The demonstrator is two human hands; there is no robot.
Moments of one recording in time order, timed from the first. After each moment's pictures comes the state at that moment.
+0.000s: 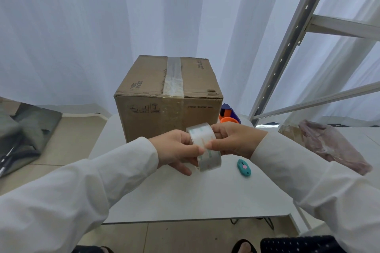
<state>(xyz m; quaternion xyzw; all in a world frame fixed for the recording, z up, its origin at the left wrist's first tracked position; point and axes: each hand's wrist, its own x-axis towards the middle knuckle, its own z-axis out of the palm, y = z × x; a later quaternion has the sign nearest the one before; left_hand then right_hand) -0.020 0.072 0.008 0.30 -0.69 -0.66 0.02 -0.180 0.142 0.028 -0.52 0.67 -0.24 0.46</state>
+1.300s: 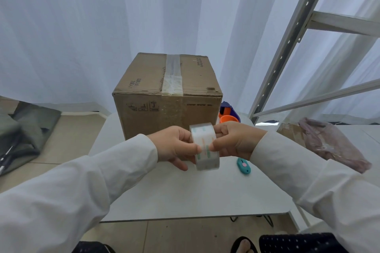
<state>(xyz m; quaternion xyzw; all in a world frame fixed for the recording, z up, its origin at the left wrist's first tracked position) -0.022 0.067 0.009 0.31 -0.70 -0.65 0.02 -0.186 0.139 0.022 -0.40 0.62 -0.32 0.59</state>
